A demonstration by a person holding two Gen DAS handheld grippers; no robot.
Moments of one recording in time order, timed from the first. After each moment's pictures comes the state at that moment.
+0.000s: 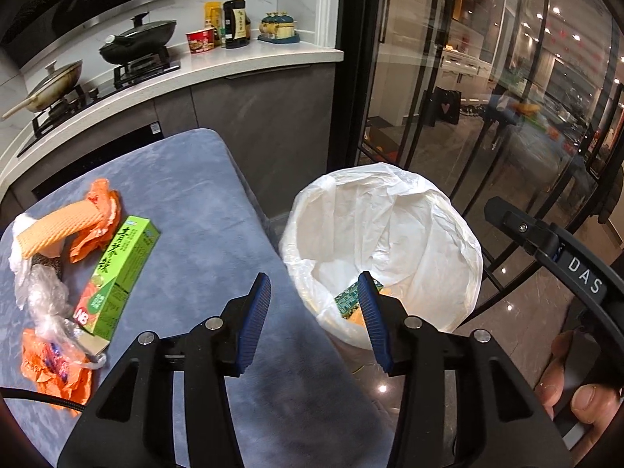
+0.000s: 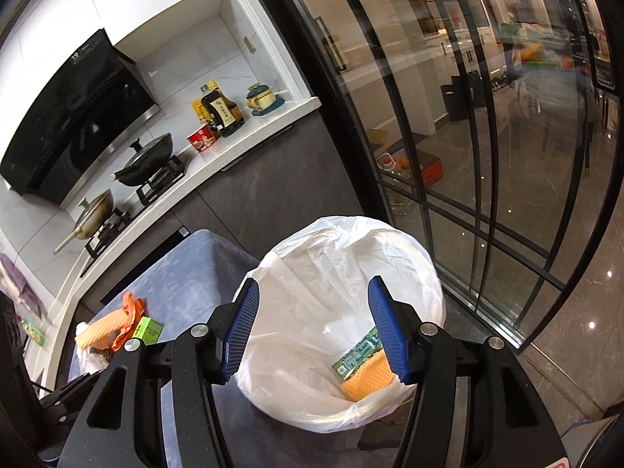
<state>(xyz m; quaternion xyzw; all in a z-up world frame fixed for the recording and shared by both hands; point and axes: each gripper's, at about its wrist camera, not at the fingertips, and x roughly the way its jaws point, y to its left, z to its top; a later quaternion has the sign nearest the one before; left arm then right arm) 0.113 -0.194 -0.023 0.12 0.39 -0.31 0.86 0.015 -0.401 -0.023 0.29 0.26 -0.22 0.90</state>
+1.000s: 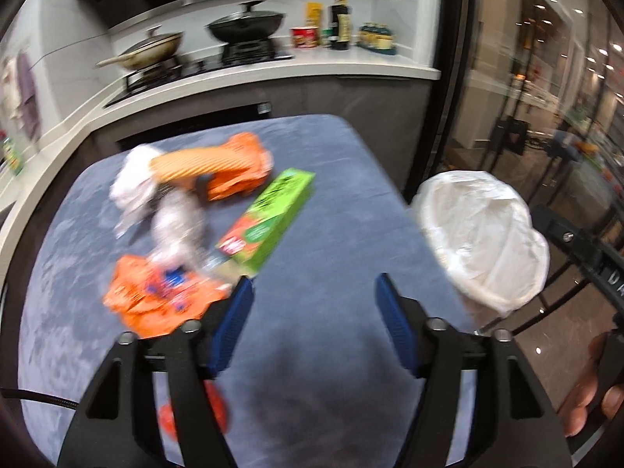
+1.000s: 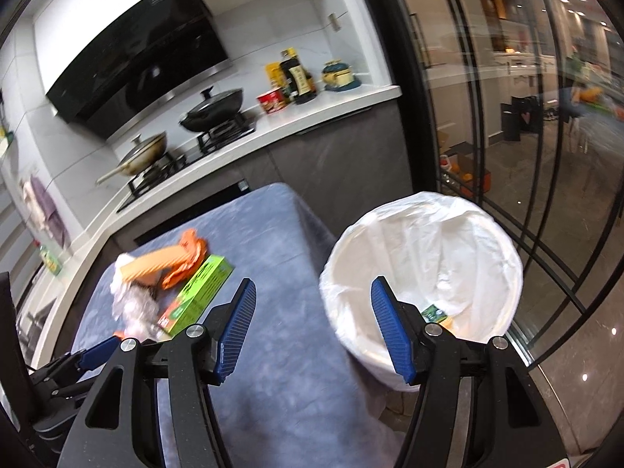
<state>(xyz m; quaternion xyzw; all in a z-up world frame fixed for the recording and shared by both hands) 0.104 -0.048 -0.016 0.08 0.39 -0.16 0.90 0.031 -0.291 -0.001 0.21 0.29 -0.13 0.92</state>
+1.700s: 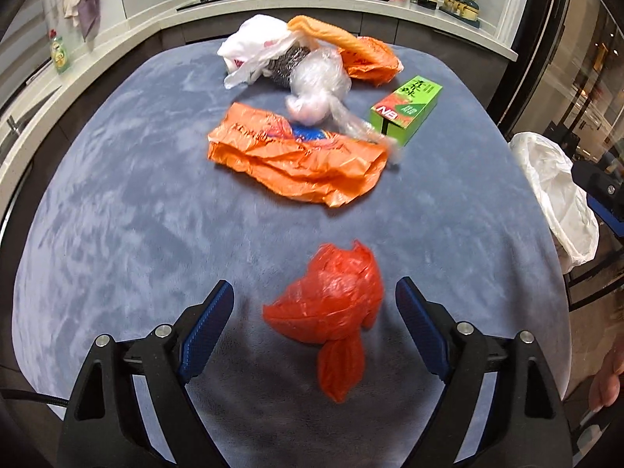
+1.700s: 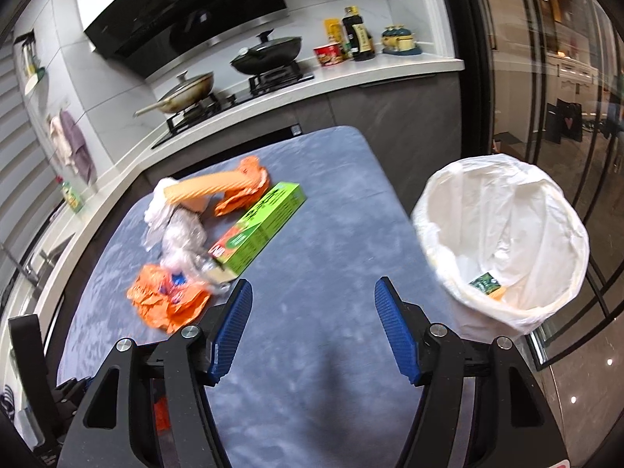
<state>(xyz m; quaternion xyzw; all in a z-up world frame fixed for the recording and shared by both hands) 0.083 0.073 -0.079 0.02 0.49 -0.08 0.87 0.055 -0.192 -0.024 0.17 0.36 -0.05 0.92</state>
